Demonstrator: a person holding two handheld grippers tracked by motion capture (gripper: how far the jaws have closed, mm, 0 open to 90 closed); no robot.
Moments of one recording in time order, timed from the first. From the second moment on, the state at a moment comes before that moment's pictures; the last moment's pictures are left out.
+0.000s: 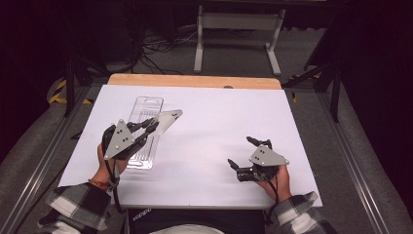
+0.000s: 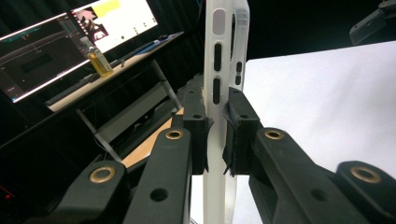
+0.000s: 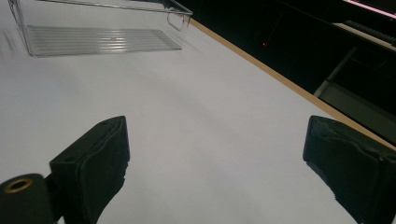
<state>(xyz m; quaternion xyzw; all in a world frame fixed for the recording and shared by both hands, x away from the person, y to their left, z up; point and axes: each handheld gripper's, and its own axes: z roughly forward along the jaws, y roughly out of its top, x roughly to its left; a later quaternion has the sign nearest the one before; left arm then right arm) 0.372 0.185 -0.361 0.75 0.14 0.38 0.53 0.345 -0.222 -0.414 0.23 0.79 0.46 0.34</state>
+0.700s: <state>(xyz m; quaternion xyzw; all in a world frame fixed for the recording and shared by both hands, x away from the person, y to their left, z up) 0.376 0.194 -0.360 0.74 0.15 0.37 0.54 0.345 -0.222 -0.415 0.23 0.79 0.46 0.33</state>
